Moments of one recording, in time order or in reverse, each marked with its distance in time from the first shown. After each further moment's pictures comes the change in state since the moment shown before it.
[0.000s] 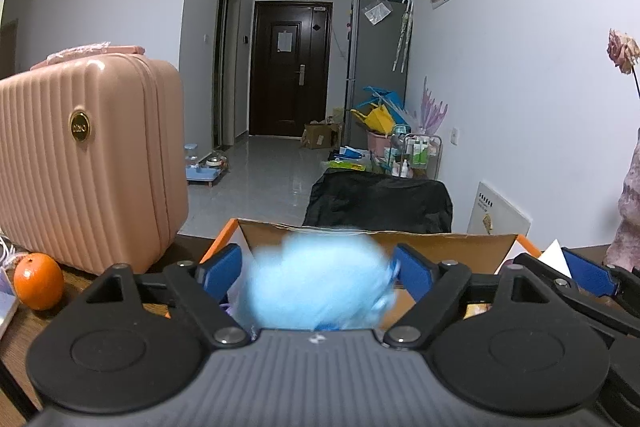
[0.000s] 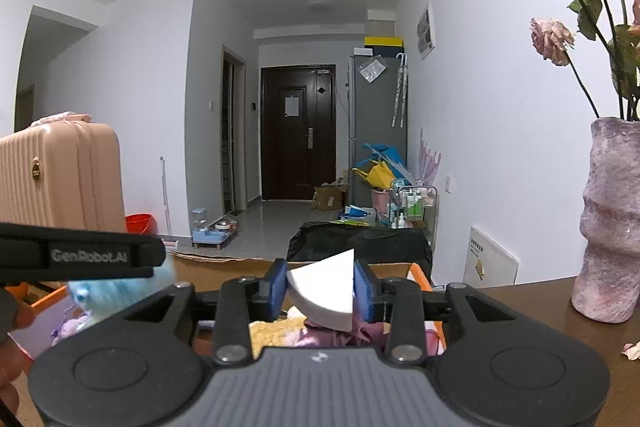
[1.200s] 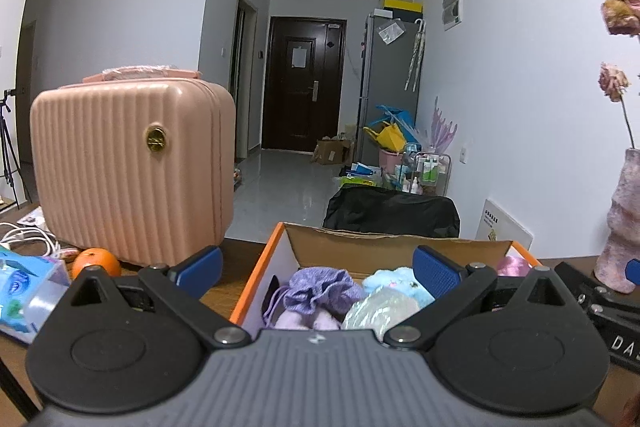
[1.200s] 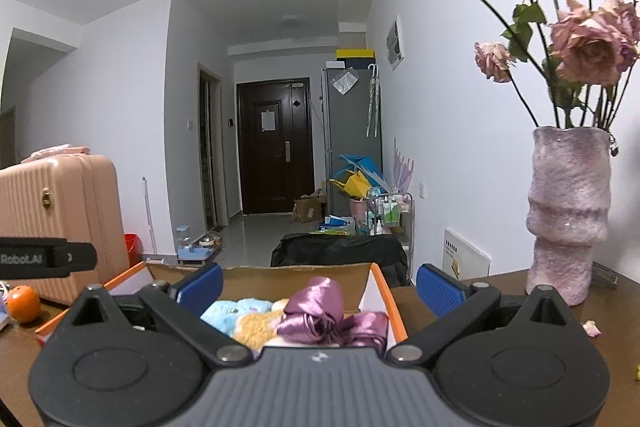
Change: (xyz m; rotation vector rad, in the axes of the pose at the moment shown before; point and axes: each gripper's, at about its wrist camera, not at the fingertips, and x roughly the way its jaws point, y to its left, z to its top) left arm -0.063 0.034 -0.001 -0.037 -0.048 0.024; right arm -0.070 -0.012 0.006 0.054 -0.036 -0.061
